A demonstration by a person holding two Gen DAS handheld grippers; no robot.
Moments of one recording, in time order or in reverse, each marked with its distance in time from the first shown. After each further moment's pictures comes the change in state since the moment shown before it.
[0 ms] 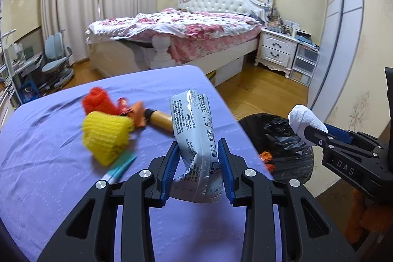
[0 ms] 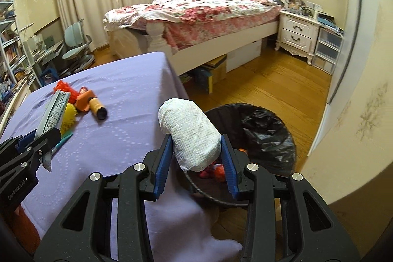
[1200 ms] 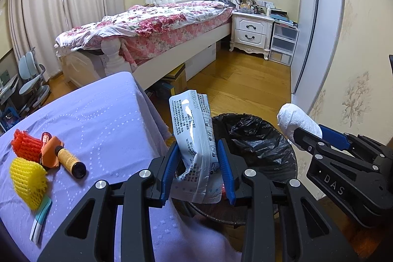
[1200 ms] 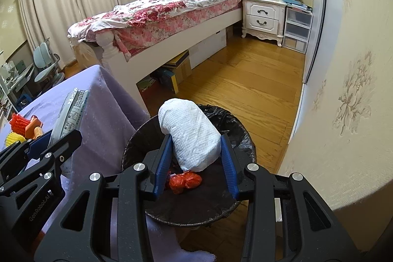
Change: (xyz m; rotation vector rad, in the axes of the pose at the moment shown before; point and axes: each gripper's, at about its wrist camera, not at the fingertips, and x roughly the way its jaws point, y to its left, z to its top) left arm 0.076 -0.105 0.028 0.139 0.059 -0.074; right arm 0.039 -0.091 0.014 0.146 0.020 -0.113
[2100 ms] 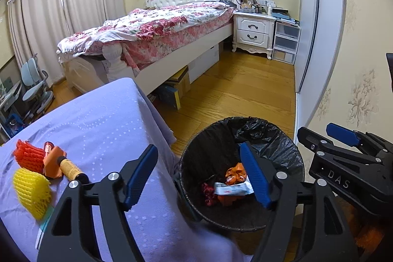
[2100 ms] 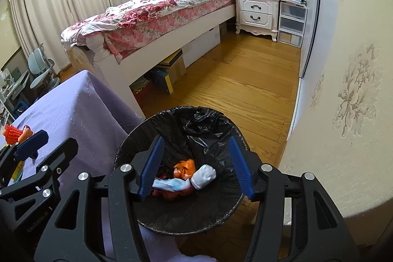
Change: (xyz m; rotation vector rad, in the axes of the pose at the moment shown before) left arm -0.001 -0.001 0.005 0.029 -0.014 0.040; right arm 0.009 -0.013 0.004 0.036 0.003 -0.015
